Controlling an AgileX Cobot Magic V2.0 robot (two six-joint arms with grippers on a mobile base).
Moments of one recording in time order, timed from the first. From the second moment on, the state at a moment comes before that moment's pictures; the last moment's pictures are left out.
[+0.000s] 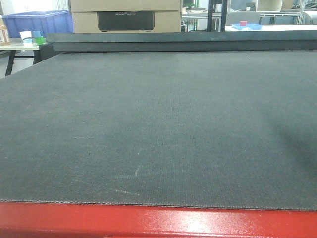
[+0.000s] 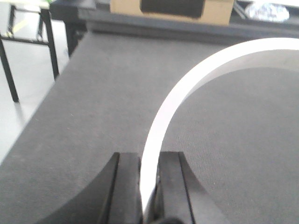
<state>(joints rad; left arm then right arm) -0.03 0.64 -0.65 0.01 0.34 -0.08 0.15 0.59 -0.74 0.28 0.52 -0.13</state>
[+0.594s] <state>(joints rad) 0.02 0.47 -0.65 0.01 0.47 -0.08 0.15 0.50 -0.66 0.25 0.46 -0.12</state>
